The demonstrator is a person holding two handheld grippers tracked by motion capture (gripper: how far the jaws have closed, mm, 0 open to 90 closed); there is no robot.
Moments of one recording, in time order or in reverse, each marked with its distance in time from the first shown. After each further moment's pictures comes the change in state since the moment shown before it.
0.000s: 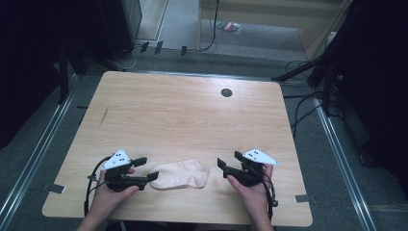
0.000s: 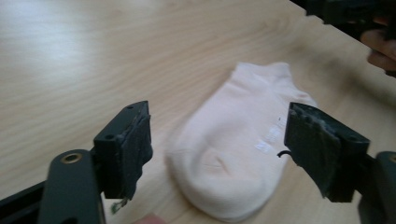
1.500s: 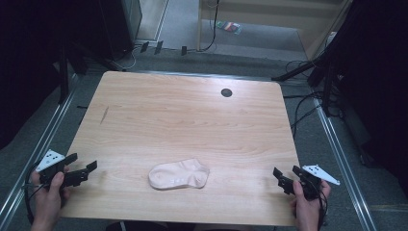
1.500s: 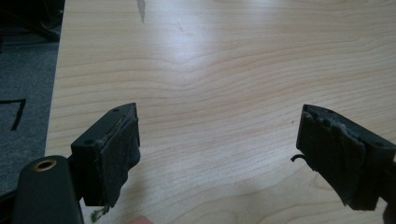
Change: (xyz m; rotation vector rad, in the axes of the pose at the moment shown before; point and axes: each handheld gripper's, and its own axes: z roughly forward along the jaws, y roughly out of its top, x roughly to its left) left arm 0.109 -0.054 -0.104 -0.033 0.448 -0.144; right arm -0.130 -0.047 -0.091 -0.009 -0.288 0.139
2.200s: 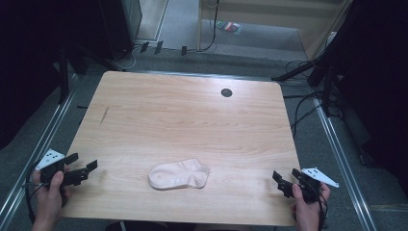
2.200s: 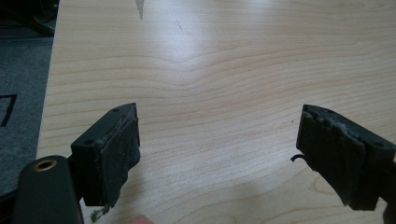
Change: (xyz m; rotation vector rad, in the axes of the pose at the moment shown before) left arm 0.002 0.001 0.004 0.007 -0.015 -0.020; right arm 0.000 -0.007 -0.002 0.026 0.001 -0.012
